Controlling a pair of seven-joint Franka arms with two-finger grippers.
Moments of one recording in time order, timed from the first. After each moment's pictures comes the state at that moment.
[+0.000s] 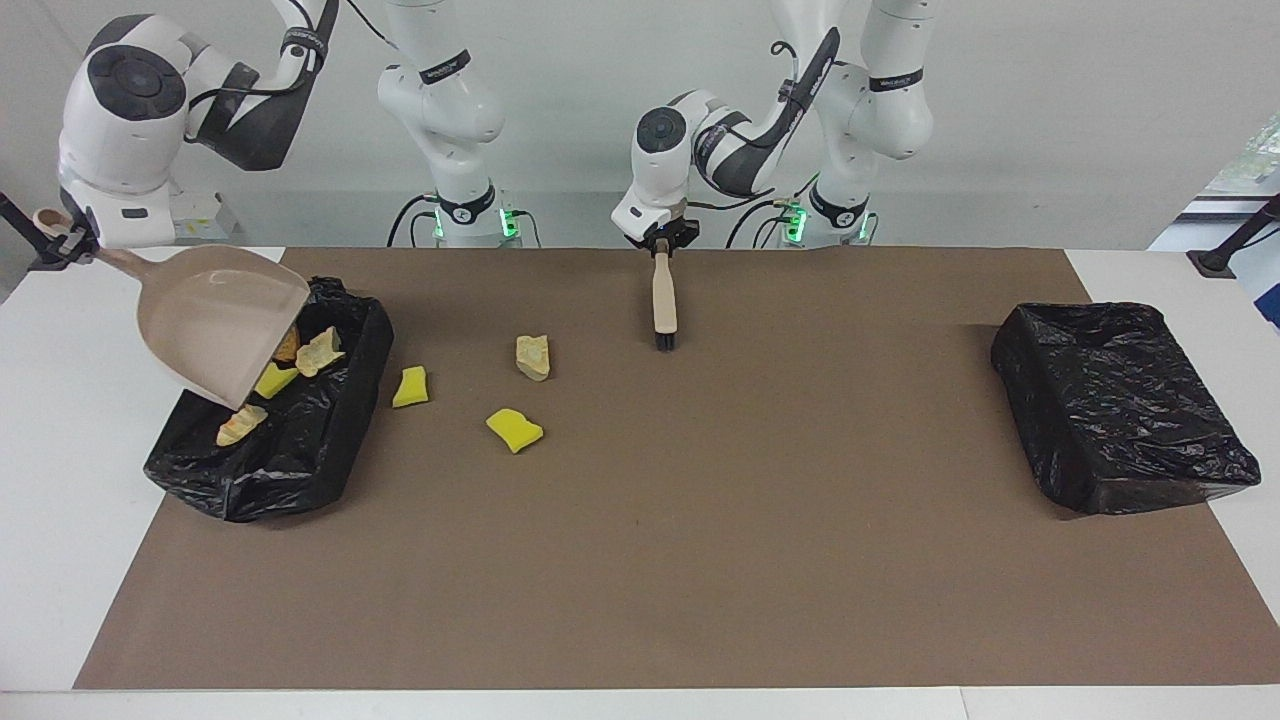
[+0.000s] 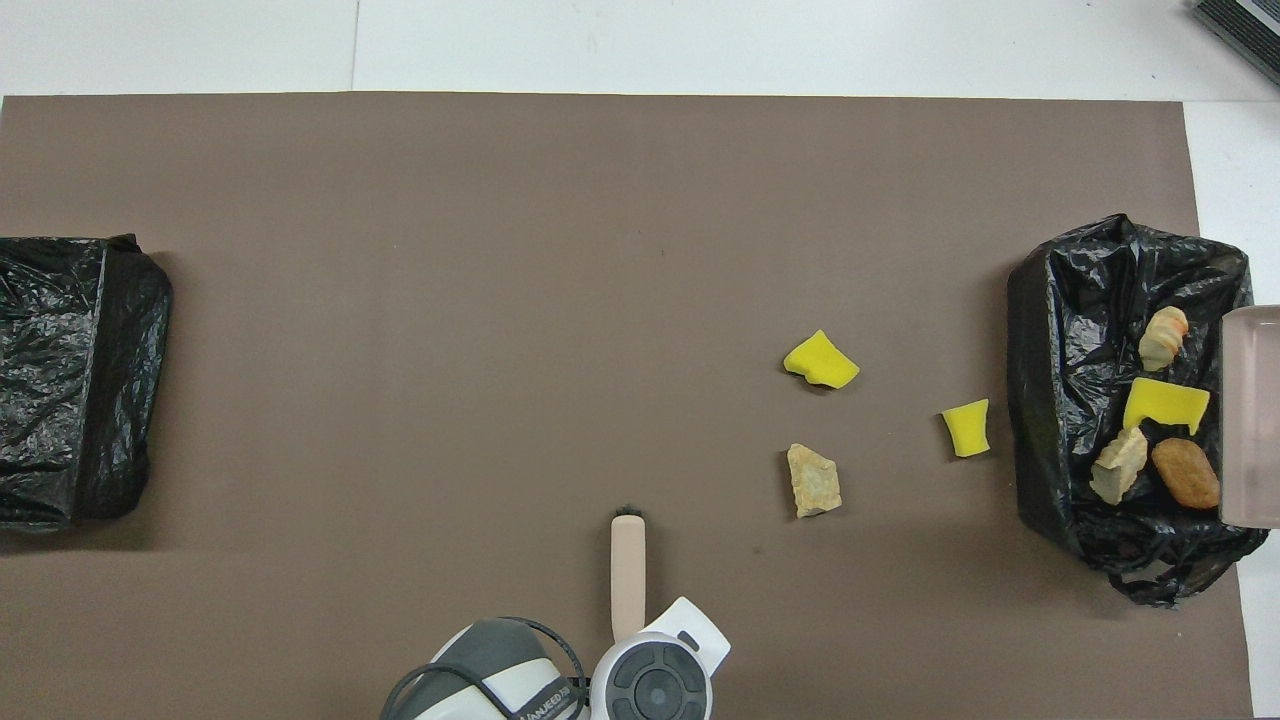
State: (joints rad) left arm -0.99 -0.02 -0.03 -2.32 -0.24 2.12 -0.81; right arm -0.45 -0.07 0.14 -1.88 -0.71 1.82 -1.50
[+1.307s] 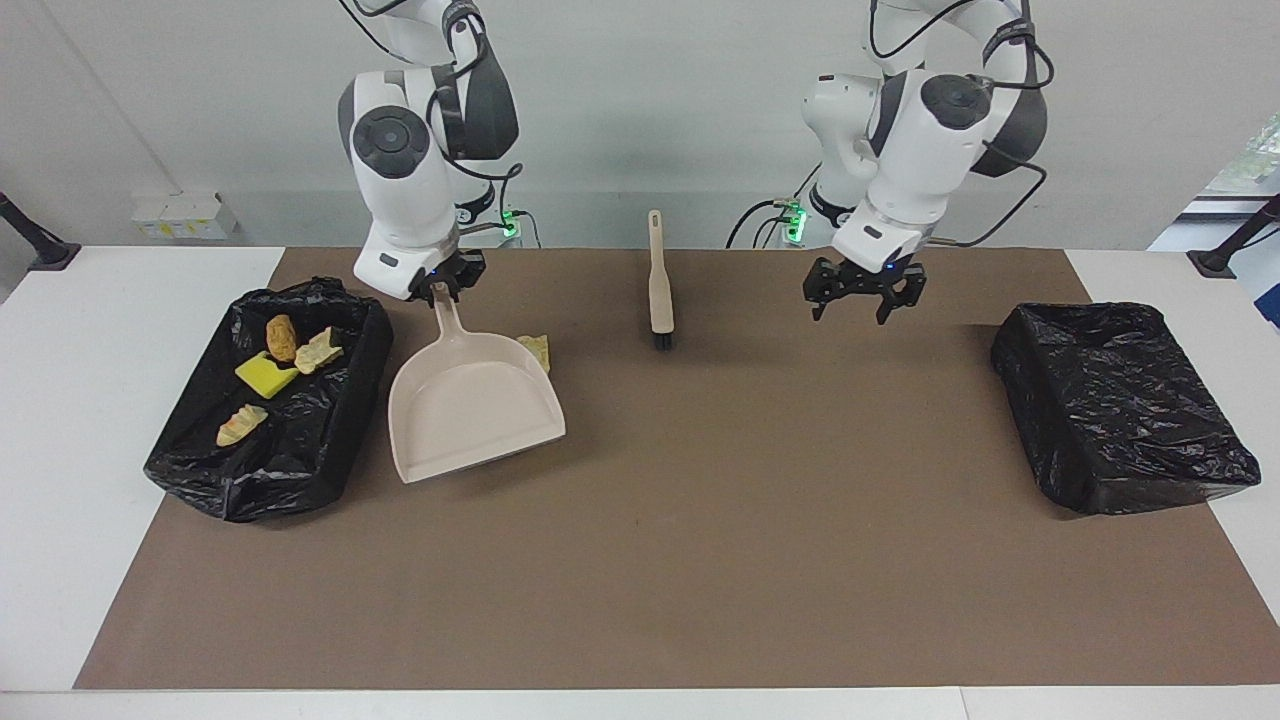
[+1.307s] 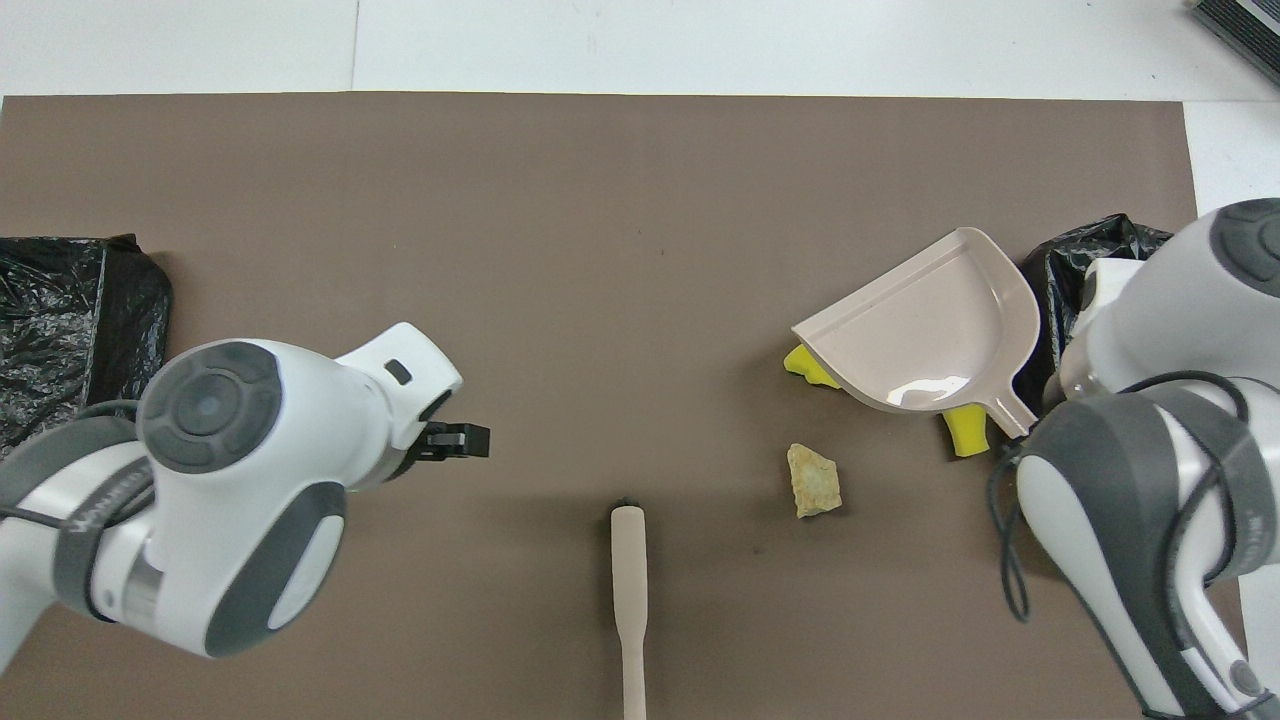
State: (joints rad) left arm -0.28 -0.12 -0.01 -1.99 -0.04 1.90 -0.14; right arm 0.11 0.01 0.15 -1.91 -0.05 1.65 0.01
